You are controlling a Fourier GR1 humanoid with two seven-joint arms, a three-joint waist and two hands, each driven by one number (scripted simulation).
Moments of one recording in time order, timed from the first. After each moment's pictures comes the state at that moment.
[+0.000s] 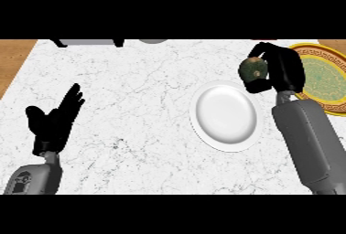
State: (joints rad) left arm -0.16 0.20 0.10 -1.40 0.02 0.00 0.16; right arm -0.66 -0.25 -0.01 -1.09 0.96 -0.22 0.15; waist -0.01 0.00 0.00
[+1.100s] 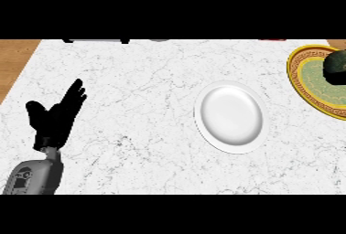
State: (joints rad) left arm -0.19 0.20 0.10 -1.41 0.02 -0.03 0.18; right arm -0.76 -0.58 -0.41 -0.58 0.76 -0.39 -0.10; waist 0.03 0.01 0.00
